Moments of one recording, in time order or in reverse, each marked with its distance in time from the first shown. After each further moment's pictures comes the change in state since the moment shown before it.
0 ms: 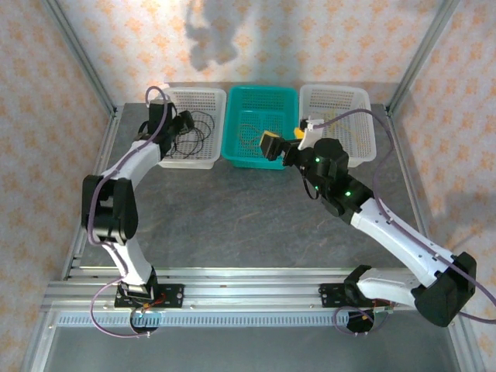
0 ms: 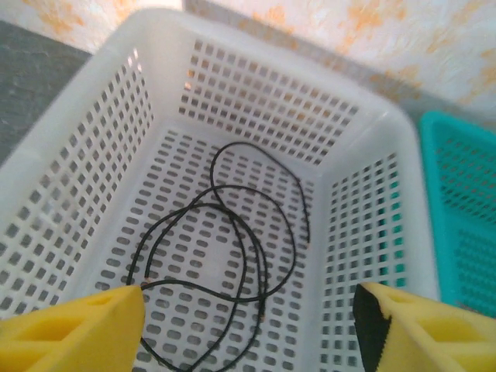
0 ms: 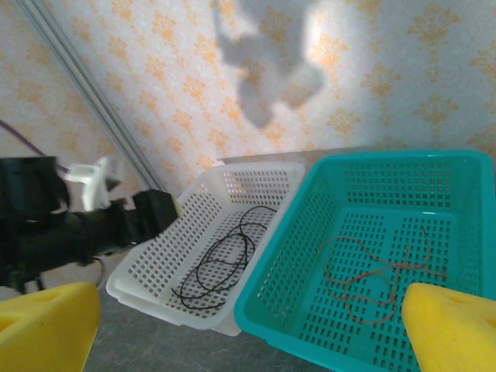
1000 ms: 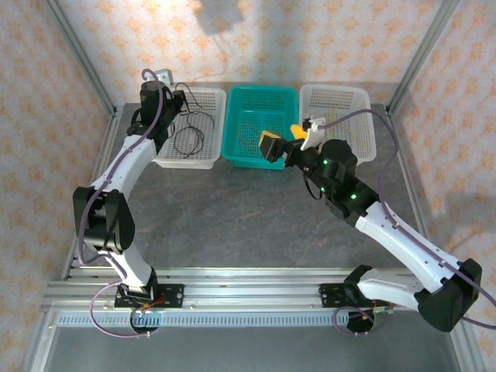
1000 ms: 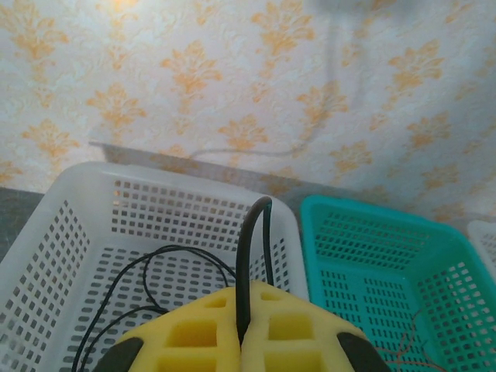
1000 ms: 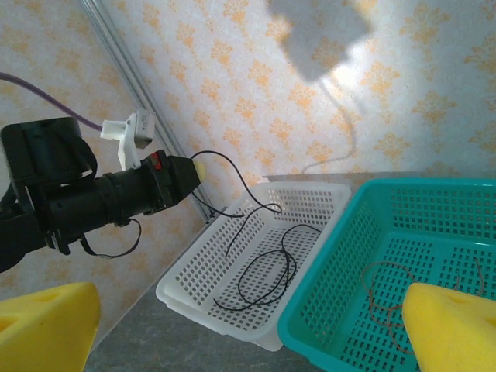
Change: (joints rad) left arm -0.007 -0.001 0.167 0.044 0.079 0.111; right arm 0.000 -0.052 0.000 0.053 -0.109 -0.004
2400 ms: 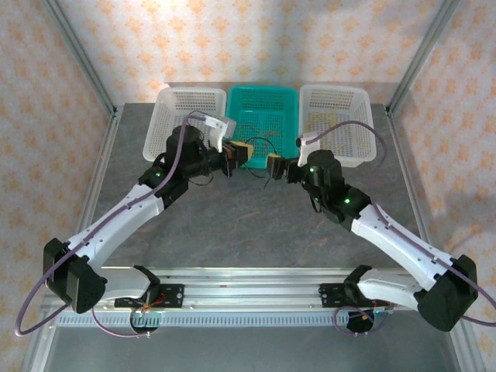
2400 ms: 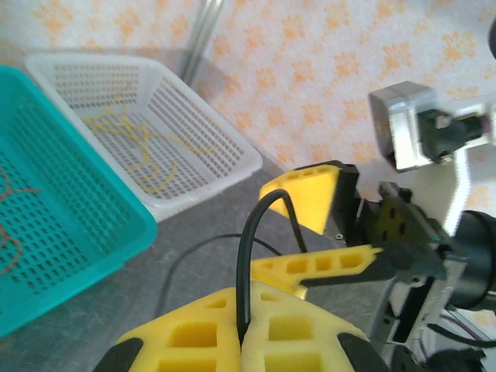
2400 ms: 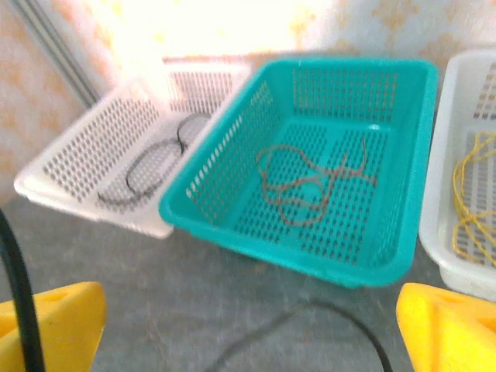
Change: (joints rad) left arm -0.444 -0.439 -0.346 -0.006 0.441 -0.025; right arm 0.000 0.009 -0.103 -0.170 0.159 -0.062
